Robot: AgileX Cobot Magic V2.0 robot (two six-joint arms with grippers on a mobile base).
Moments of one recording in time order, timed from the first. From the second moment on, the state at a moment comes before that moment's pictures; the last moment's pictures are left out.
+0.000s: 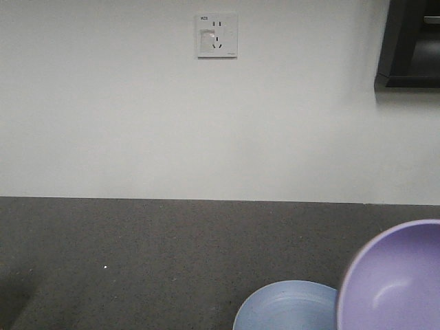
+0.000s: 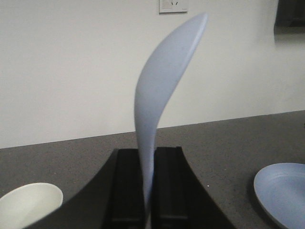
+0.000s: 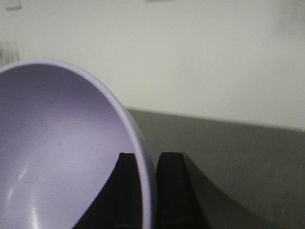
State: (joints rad) left arm 0.01 0.36 -0.65 -0.71 0.51 0.59; right arm 0.06 0.52 -0.67 0.68 0.52 -0.56
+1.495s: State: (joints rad) left arm 0.01 0.36 -0.65 -0.71 0.53 0.54; right arm 0.07 1.66 -1.09 0.73 0.73 -0.63
